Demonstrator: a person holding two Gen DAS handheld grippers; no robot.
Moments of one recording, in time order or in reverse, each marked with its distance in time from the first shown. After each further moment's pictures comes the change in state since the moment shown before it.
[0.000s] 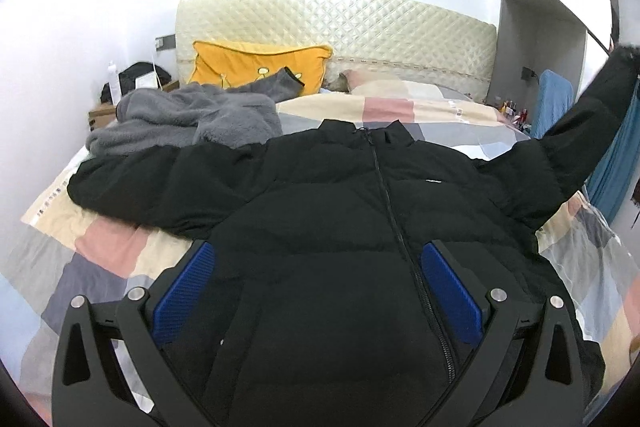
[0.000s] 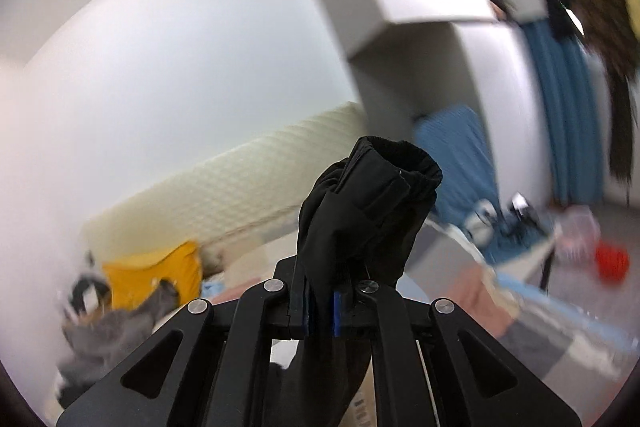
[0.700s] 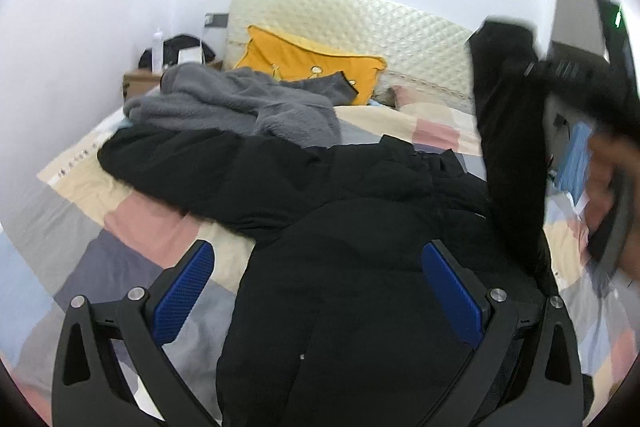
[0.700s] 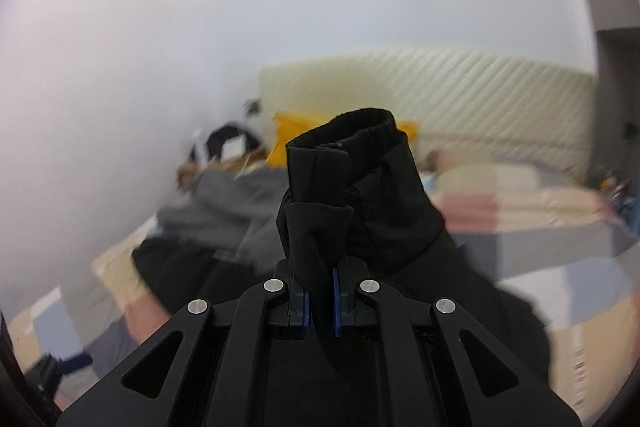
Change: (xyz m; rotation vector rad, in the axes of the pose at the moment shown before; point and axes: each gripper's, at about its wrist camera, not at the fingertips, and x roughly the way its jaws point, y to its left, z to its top) left arm -0.001 0.102 0.007 -0.199 -0.012 0.048; right arm 0.074 0.328 -0.231 -0.362 0.357 0.553
